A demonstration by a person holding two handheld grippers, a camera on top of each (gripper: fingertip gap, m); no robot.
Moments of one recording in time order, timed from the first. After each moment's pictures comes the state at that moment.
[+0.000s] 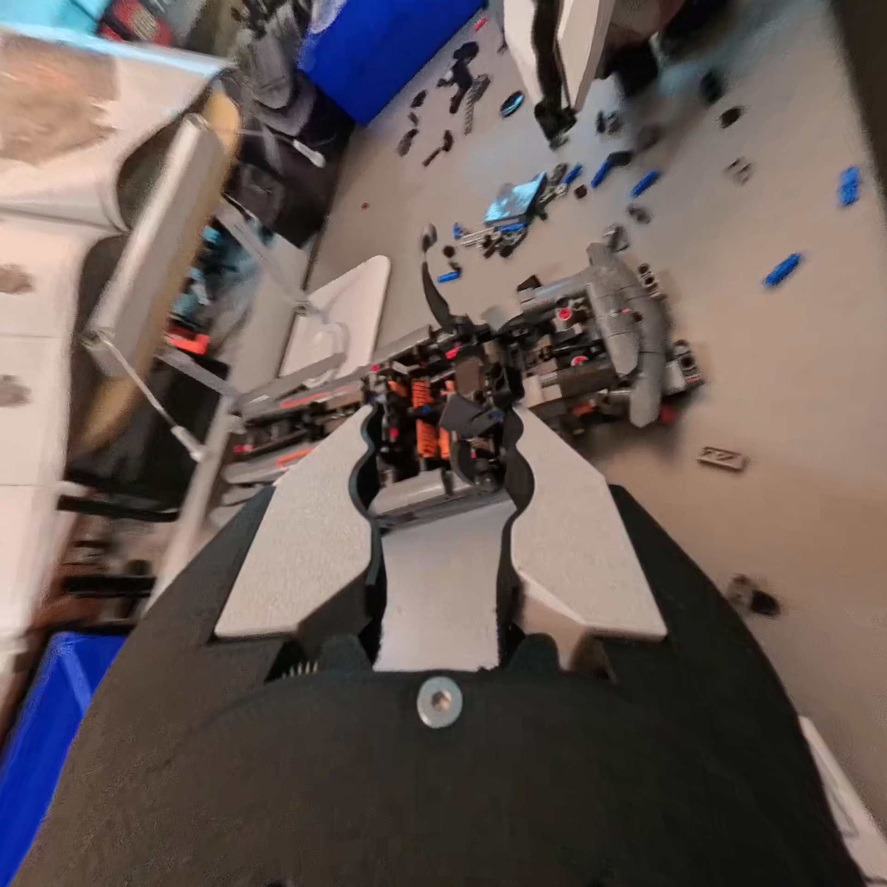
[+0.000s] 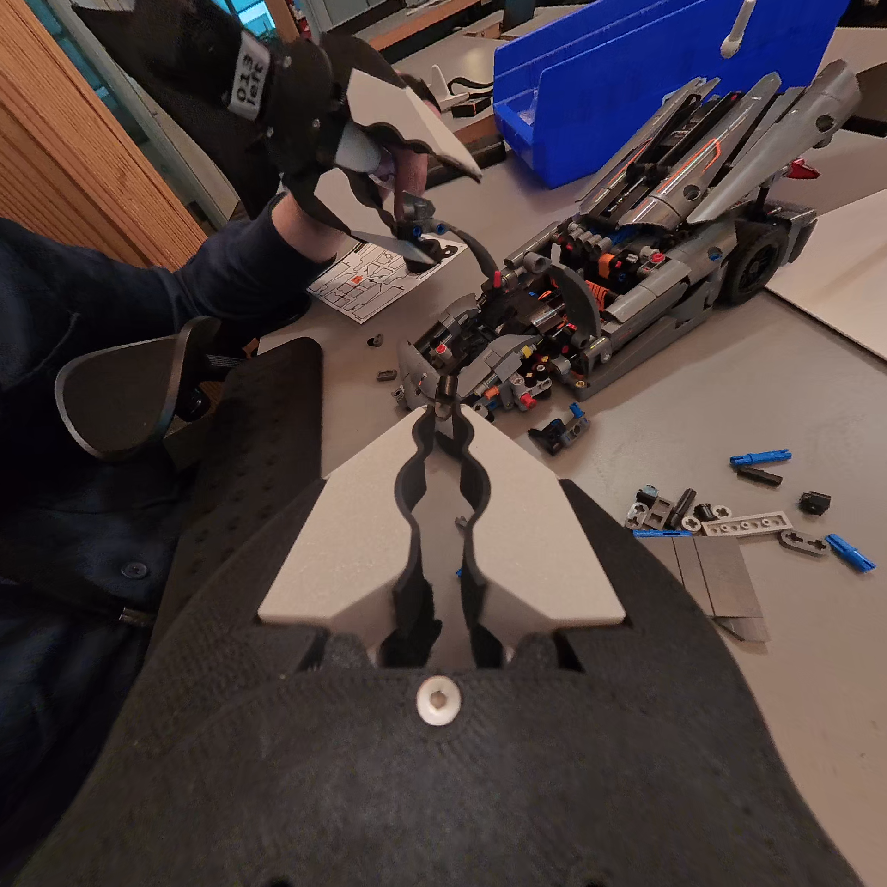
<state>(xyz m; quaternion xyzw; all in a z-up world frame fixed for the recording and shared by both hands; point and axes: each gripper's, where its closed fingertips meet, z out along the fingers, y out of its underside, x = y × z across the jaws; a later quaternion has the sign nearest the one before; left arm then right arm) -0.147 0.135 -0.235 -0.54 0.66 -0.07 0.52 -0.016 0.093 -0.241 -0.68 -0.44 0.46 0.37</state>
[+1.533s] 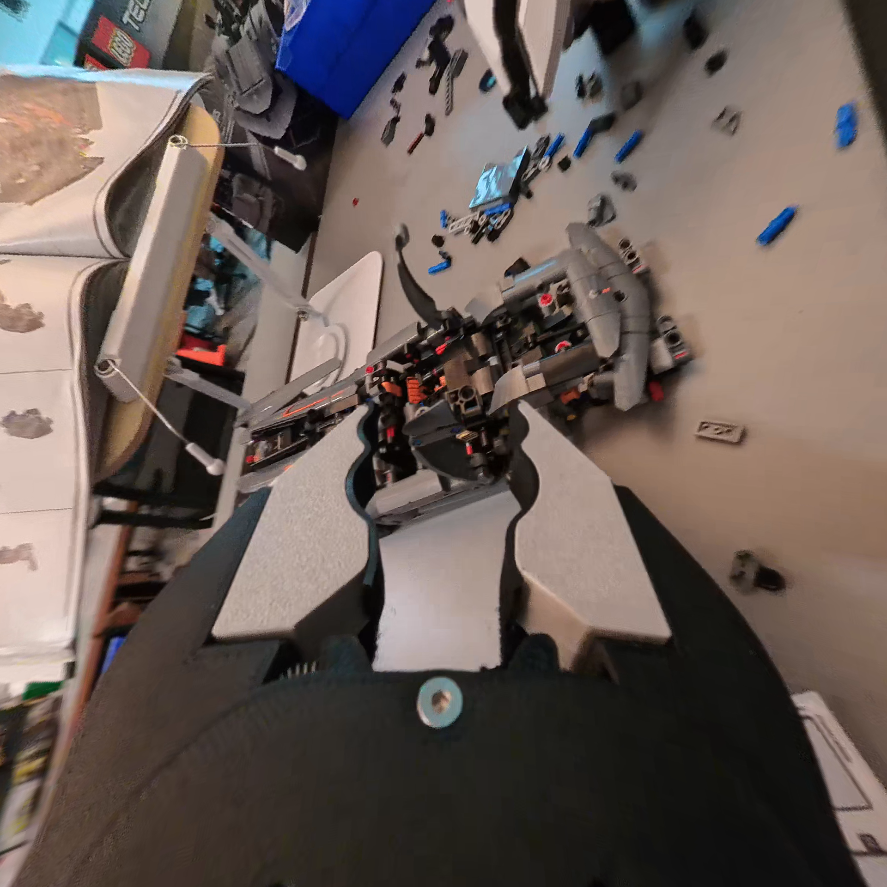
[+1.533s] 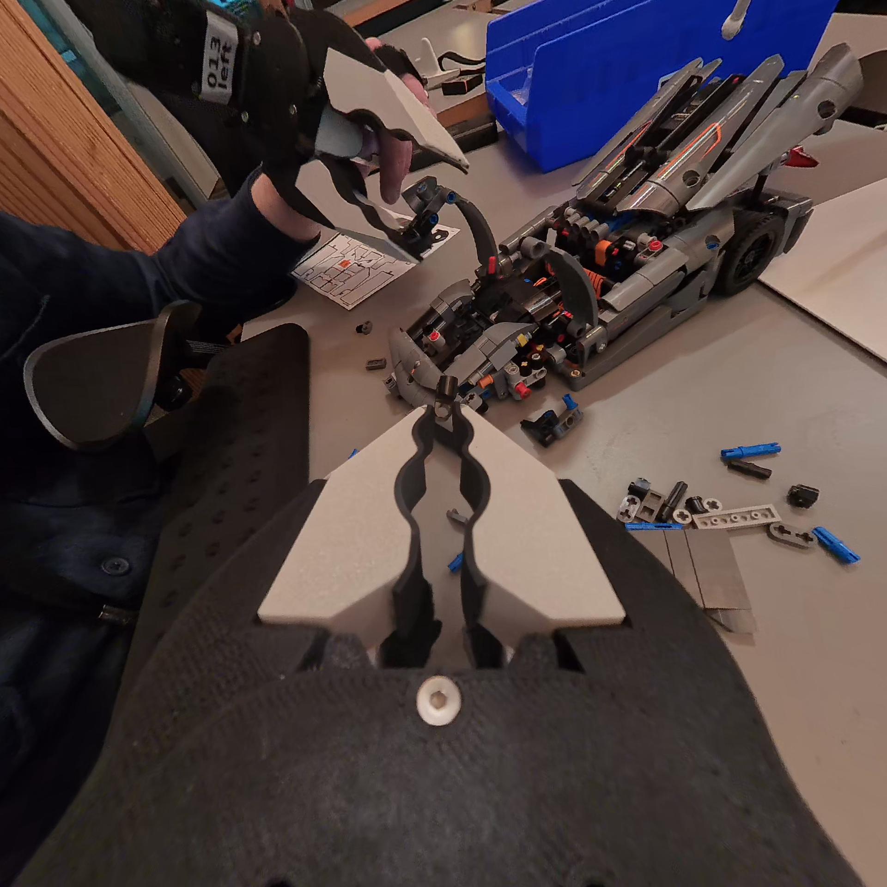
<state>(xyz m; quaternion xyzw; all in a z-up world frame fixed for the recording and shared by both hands) -0.147 0.129 -0.238 -0.52 0.68 -0.03 0.51 -0.016 0.095 -0.247 -0.69 -0.45 0.44 0.37</state>
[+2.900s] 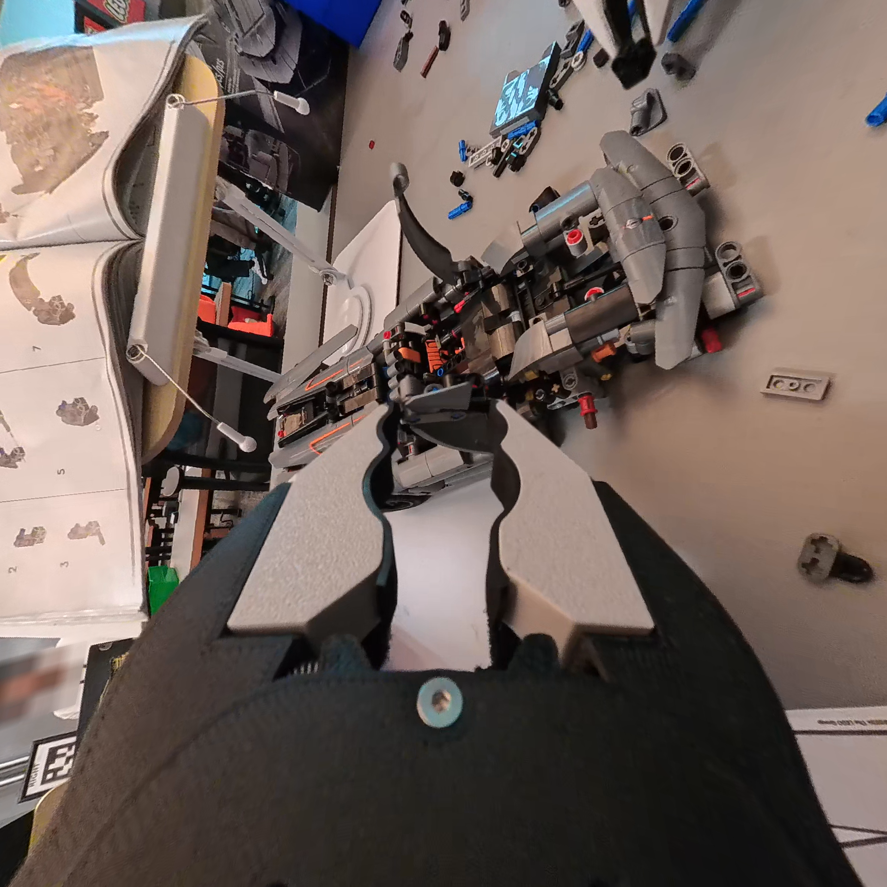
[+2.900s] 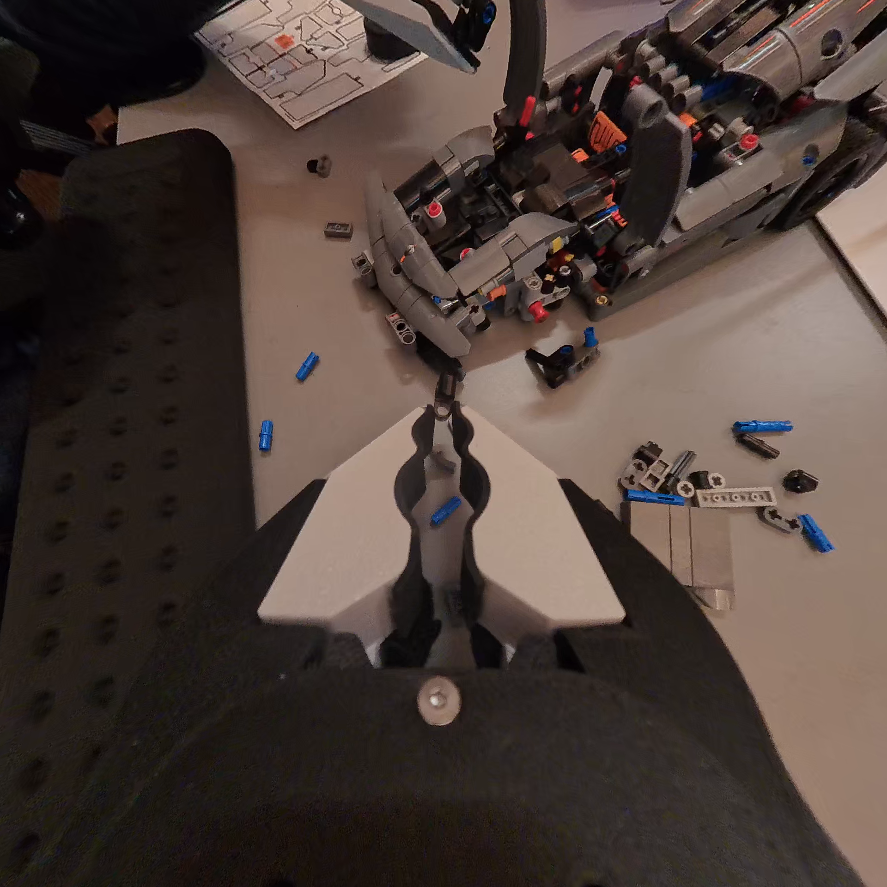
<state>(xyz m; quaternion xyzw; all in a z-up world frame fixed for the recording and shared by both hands) -0.155 0.145 -0.248 -0.51 0.69 0.06 0.51 -0.019 0.083 -0.294 -0.71 -0.56 0.29 0.32</state>
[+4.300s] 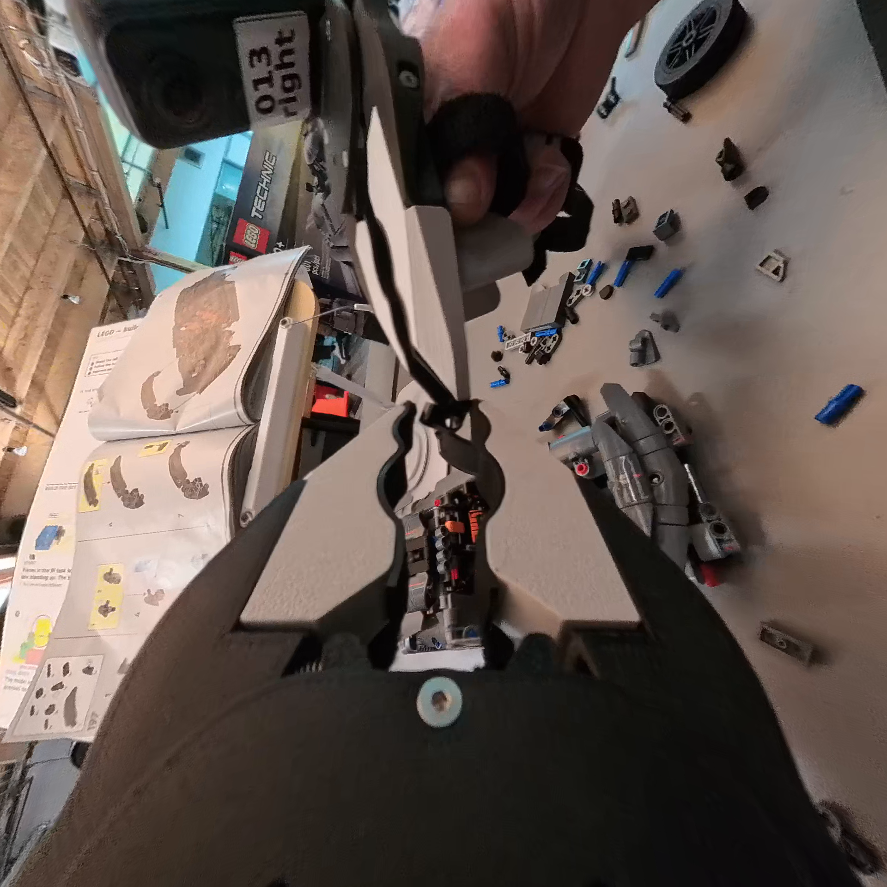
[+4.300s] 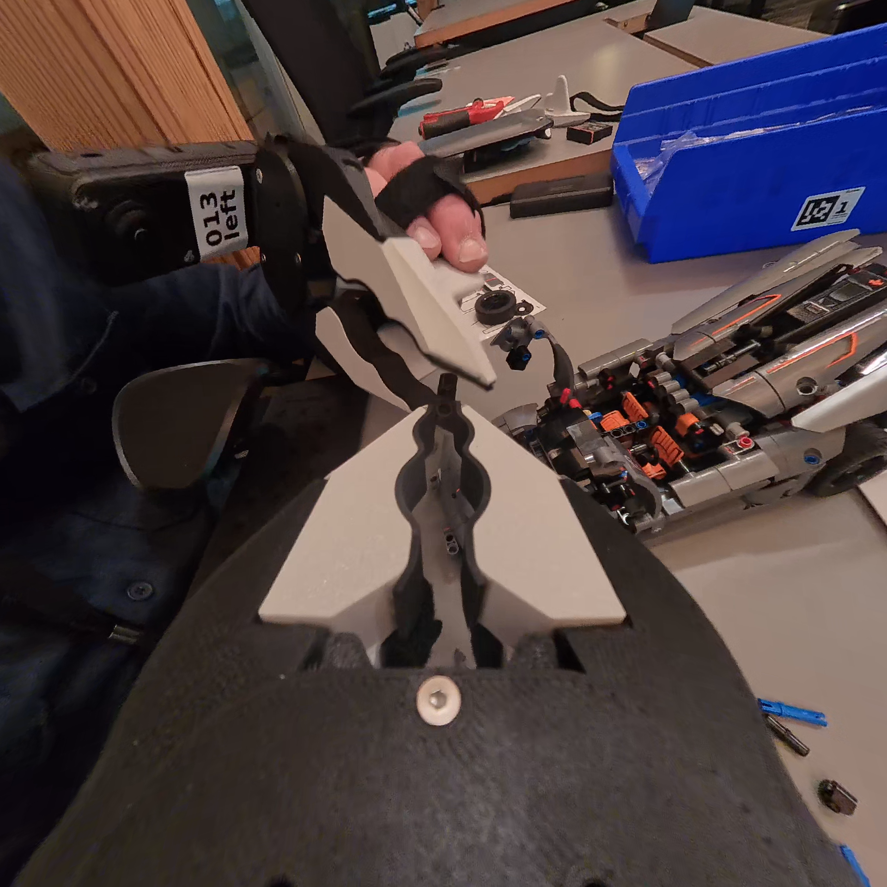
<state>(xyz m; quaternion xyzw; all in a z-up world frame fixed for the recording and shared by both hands) -0.066 0.105 -0.200 -0.42 0.68 0.07 0.59 -0.079 0.090 -0.197 -0.60 -0.54 0.48 0.34</state>
